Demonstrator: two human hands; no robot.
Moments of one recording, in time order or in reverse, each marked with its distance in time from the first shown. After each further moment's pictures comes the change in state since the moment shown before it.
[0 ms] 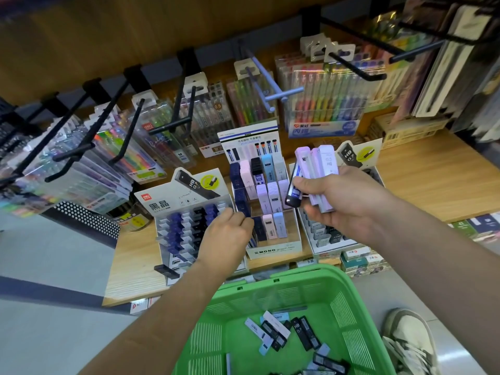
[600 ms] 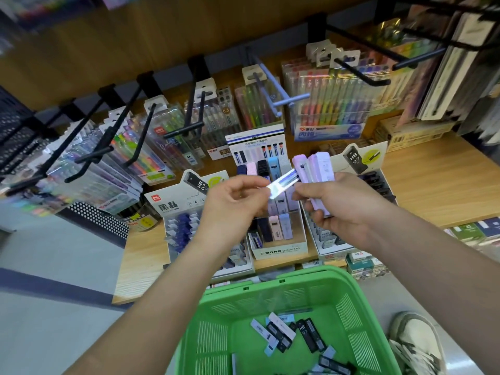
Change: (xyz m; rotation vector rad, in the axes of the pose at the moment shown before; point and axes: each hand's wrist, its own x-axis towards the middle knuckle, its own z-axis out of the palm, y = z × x) left_hand 0.018 0.012 -0.105 -1.531 0.131 -0.658; right_hand 0.003 0.007 0.008 -0.070 0.007 -0.016
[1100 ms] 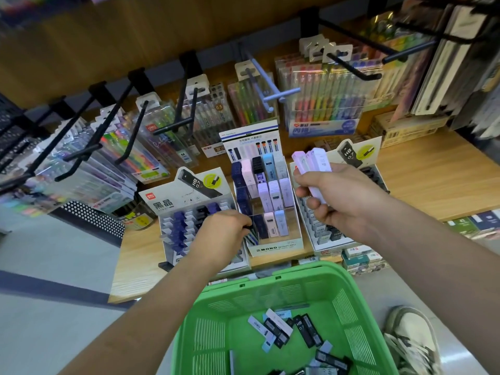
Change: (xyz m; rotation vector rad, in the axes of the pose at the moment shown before) left_hand 0.024 -0.079 -0.023 1.231 -0.240 0.403; right_hand -0.001 -0.004 -0.006 -0.034 0.015 0.001
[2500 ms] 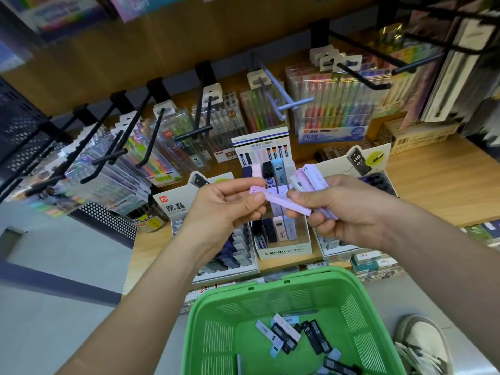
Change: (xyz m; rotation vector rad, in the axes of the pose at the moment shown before) left_hand -0.010 0.028 -0.076 -1.542 0.110 -0.273; right_hand -0.011 -0.003 0.002 0.000 -0.315 0.102
